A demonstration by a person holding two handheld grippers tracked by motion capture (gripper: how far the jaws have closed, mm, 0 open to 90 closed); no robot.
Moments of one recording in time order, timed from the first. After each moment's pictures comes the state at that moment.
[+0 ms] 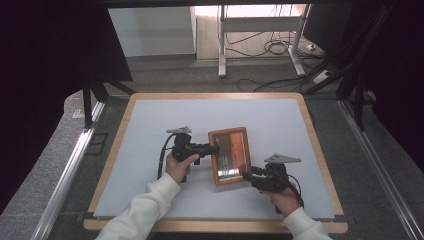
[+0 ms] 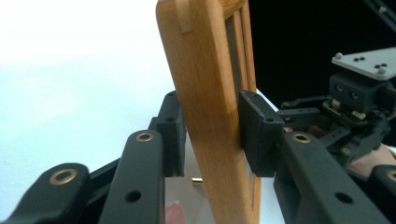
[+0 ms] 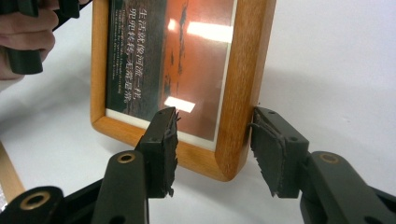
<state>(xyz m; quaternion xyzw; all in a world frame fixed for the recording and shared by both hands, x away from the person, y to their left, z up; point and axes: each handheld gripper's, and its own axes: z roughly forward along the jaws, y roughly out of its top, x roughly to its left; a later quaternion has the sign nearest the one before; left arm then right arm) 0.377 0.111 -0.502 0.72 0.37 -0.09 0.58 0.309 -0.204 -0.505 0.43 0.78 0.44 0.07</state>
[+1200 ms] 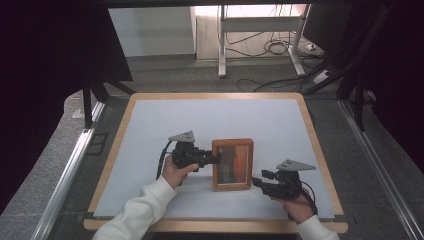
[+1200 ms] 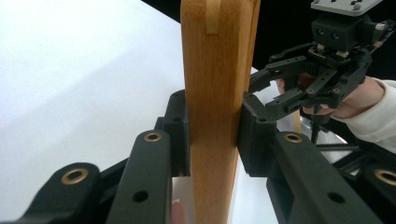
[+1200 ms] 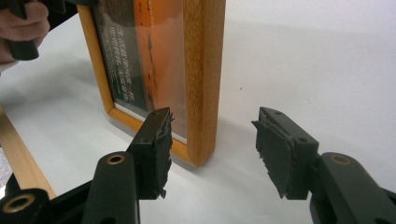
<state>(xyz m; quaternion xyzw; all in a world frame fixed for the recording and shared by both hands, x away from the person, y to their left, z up) 0.359 0.105 -0.488 0.78 0.26 -0.06 0.56 0.290 -0.232 -0.496 0.41 0.78 0.45 0.09</state>
